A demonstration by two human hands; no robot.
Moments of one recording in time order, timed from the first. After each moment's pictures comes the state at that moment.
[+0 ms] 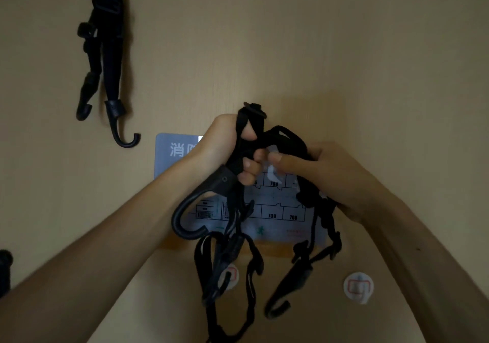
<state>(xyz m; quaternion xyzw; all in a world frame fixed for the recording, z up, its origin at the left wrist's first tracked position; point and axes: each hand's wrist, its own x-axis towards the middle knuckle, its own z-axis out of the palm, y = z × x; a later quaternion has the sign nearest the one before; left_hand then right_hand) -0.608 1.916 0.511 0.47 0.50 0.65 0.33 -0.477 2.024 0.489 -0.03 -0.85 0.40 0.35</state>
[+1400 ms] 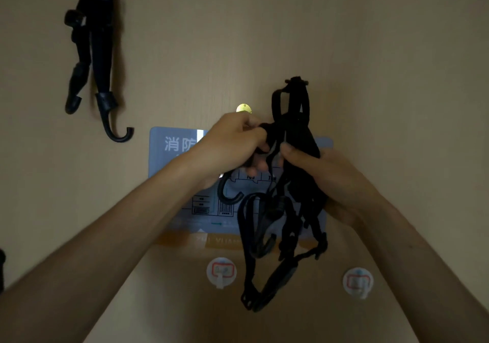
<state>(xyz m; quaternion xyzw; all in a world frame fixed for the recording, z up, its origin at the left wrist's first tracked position) -0.602 1.925 0.503 0.55 0.61 0.58 0.03 -0.491 2.044 0.472 0.00 -0.75 0.57 0.34</state>
